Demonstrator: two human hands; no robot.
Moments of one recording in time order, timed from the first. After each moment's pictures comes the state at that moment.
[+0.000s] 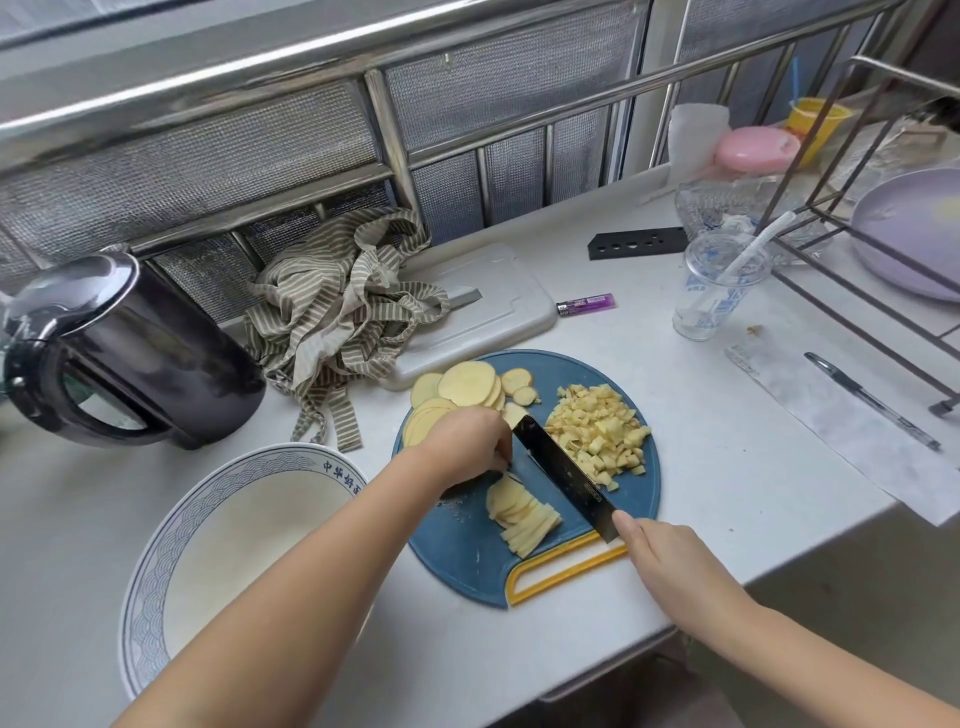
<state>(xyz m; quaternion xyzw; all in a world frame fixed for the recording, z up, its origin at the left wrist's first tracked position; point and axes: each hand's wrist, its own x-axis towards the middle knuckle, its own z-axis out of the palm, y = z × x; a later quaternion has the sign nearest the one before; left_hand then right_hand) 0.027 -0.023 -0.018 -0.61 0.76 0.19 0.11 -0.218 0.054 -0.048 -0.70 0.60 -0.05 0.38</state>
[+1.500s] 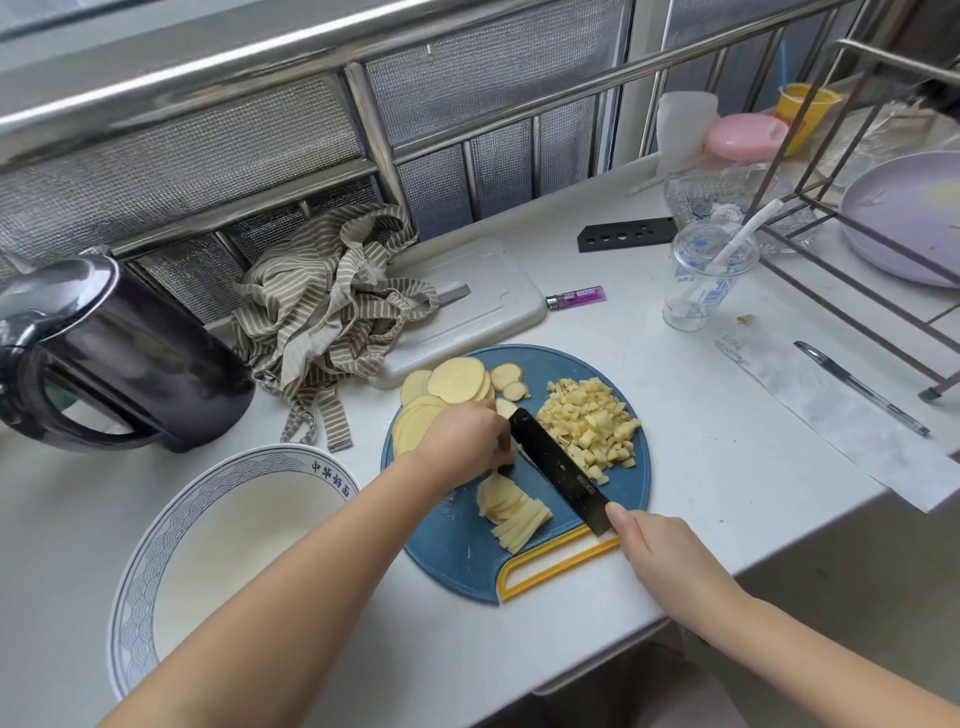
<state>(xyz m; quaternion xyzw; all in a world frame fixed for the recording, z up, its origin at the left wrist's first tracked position) 0.020 -0.020 -0.030 -0.60 0.79 0.12 0.04 -0.222 0.051 -0.053 -0.71 0.59 -0.06 0.38</state>
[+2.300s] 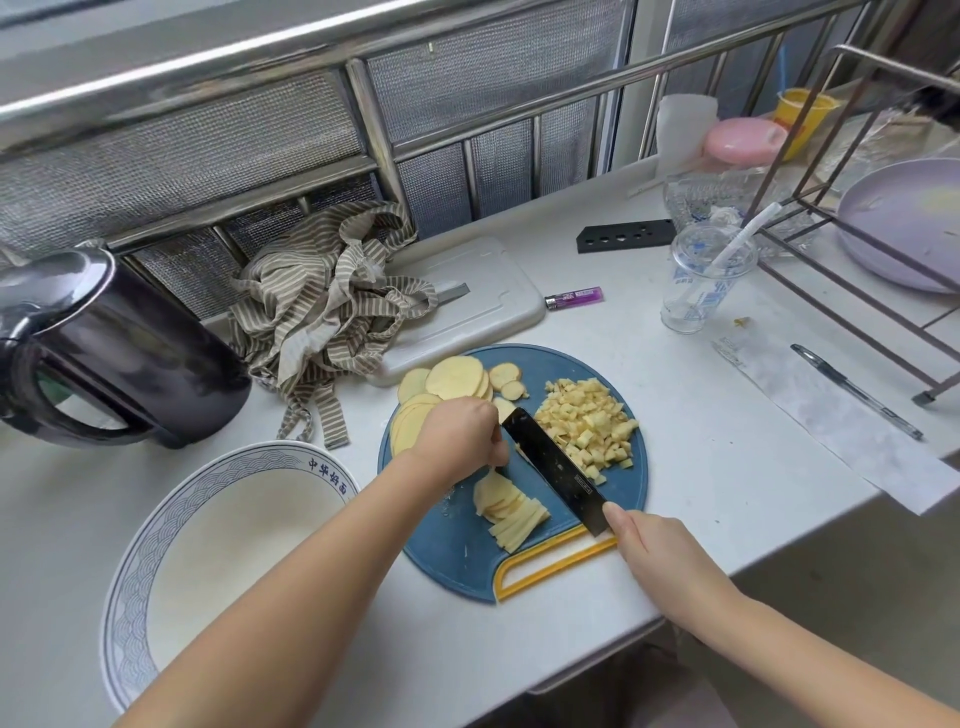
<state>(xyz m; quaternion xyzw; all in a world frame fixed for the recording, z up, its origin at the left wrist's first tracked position) 0.014 -0.024 -0.023 -0.66 0.74 0.10 0.11 -0.221 0.051 -0.049 -0.70 0.60 -0.05 0.39</state>
